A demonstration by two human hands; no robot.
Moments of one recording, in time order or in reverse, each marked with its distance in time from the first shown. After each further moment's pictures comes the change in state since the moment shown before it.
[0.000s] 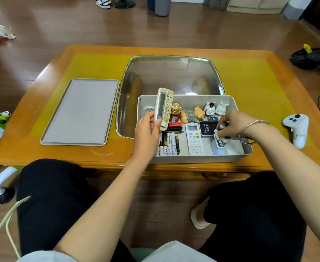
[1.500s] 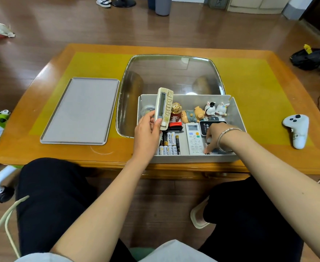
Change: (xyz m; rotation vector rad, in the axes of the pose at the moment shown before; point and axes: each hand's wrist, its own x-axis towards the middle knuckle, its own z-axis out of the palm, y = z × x) left_hand -0.001 -0.001 0.000 -0.003 0.005 -0.014; right_hand 0.004 -0.041 0.030 -0.263 -0.267 0.079
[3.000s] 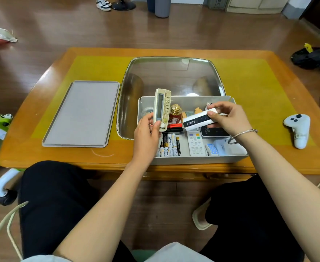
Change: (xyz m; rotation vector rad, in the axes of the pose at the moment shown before) left_hand -0.004 0.003 -0.002 -0.077 0.006 0.010; right_hand -0.023 0.013 -0.009 1.382 0.531 -0.367
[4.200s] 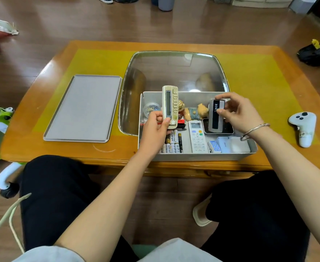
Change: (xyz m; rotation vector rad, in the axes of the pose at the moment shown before) left_hand 0.005 0.008 0.009 -0.203 -0.151 -0.175; right_hand 0.013 0.009 -0.022 -0.436 -0.039 -0.198
